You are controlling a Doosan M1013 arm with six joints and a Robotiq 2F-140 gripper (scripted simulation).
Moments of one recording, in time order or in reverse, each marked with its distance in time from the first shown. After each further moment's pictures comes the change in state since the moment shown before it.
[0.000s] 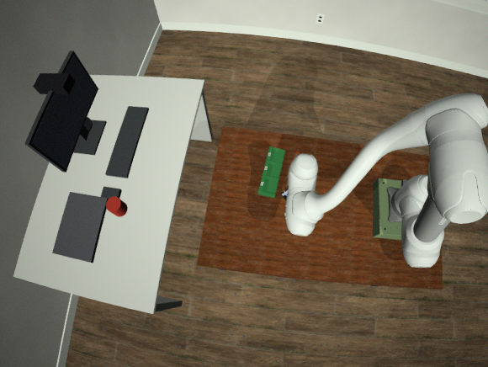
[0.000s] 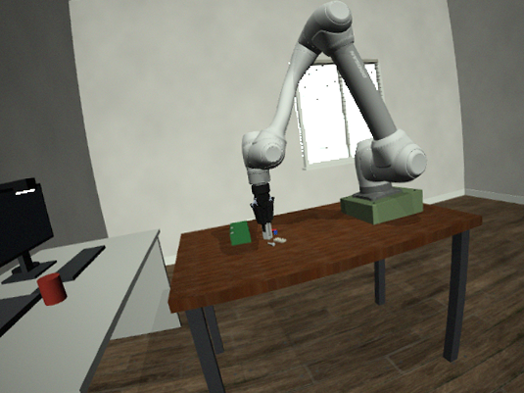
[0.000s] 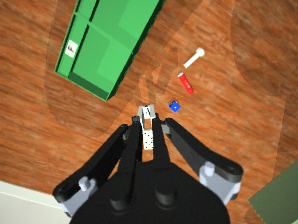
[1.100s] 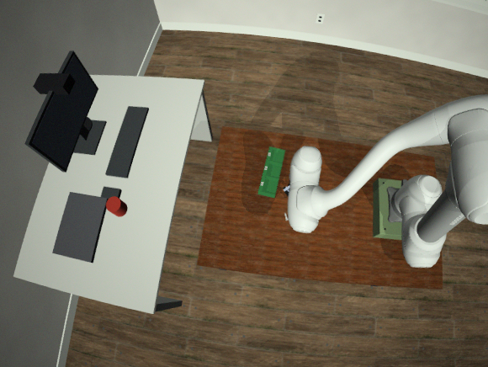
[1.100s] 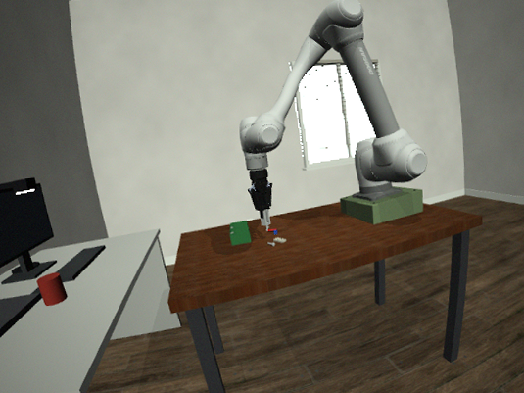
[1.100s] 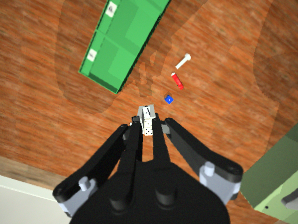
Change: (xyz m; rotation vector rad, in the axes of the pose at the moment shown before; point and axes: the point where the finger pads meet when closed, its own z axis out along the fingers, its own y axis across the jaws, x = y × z) arm 0.000 0.000 -0.060 0.000 0.000 0.000
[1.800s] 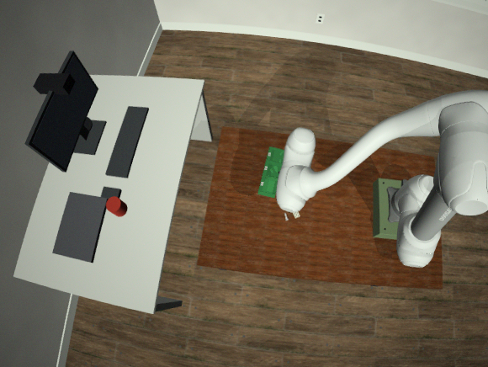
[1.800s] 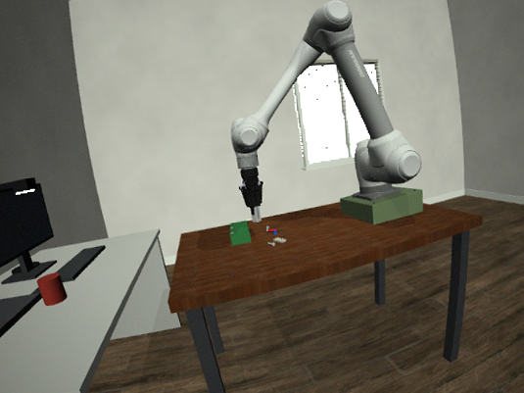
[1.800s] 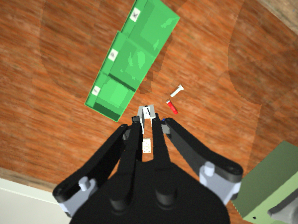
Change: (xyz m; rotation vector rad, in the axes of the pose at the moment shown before) arm 0.068 0.016 -0.006 -0.001 0.000 0.001
